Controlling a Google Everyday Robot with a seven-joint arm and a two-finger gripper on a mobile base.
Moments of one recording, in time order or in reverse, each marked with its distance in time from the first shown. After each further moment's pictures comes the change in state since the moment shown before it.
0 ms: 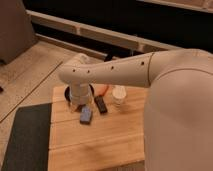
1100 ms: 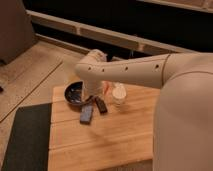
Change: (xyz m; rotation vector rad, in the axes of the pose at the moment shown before) arm -0.073 -0.063 -0.008 -0.008 -0.215 -0.066
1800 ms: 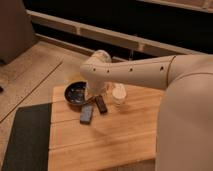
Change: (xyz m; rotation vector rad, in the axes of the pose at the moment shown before) arm -0.001 -0.013 0.021 -0.029 0.005 0.029
